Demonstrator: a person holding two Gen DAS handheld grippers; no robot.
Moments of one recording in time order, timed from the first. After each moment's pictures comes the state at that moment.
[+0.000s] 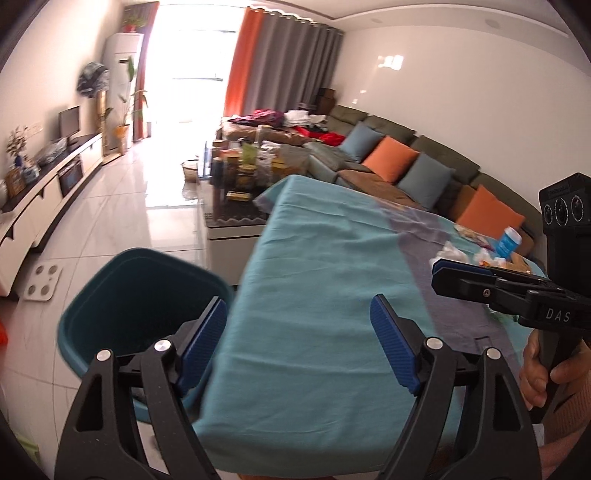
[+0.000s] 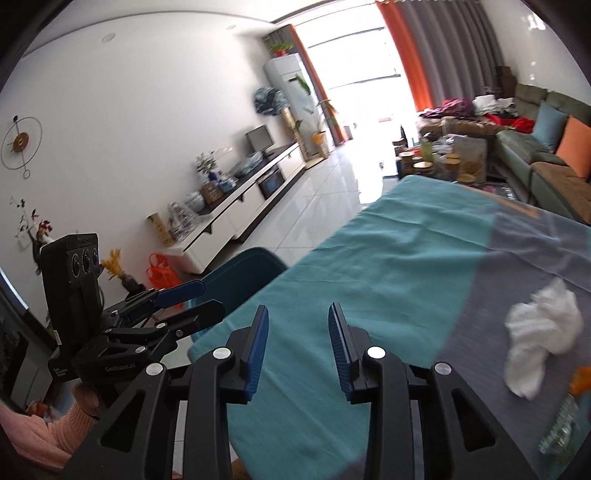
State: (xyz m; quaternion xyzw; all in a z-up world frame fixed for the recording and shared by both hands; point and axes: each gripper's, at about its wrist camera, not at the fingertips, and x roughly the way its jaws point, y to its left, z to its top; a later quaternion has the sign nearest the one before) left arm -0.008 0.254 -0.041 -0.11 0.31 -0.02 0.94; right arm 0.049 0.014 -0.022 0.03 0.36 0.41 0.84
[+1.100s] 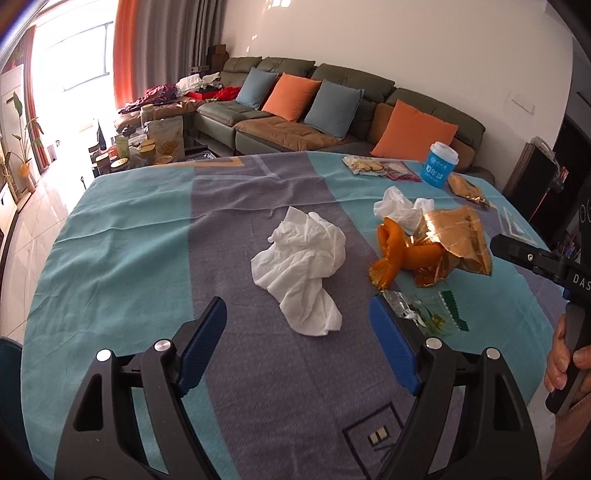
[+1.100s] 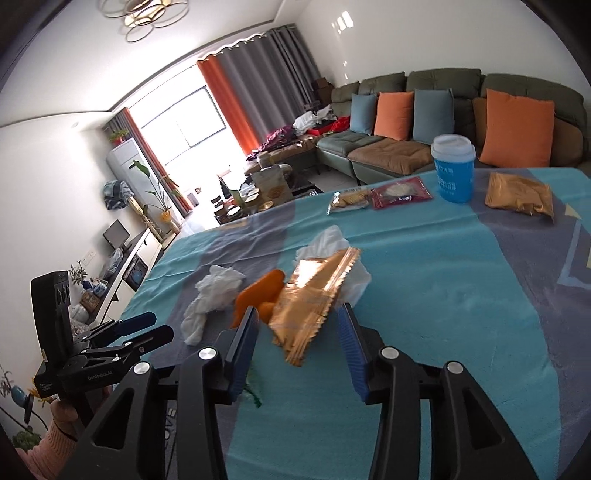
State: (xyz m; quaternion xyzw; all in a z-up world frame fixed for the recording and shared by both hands) left arm 0.129 0.036 -0.062 0.00 0.39 -0.19 0.90; right arm 0.059 -0.254 -0.053 0.16 0.34 0.12 0.92
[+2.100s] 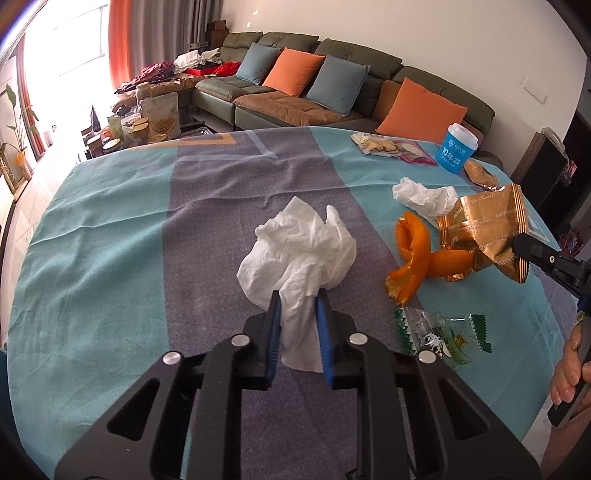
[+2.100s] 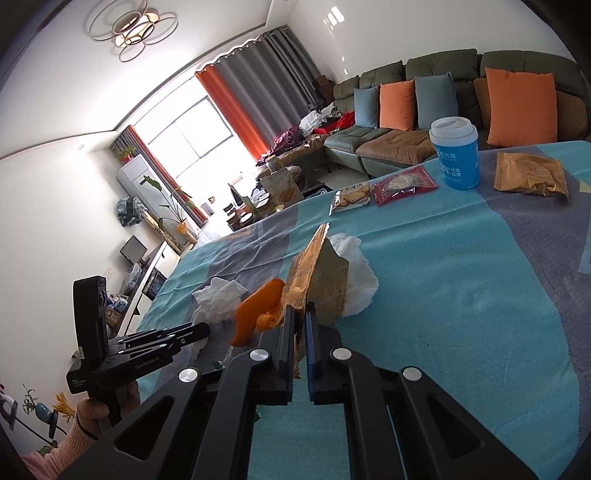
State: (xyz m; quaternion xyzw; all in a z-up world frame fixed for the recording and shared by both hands) left arm 0.170 0.017 -0.080 0.00 0.43 -0.19 0.88; right arm 0.066 -0.265 -0.055 0.21 0.34 0.15 0.91
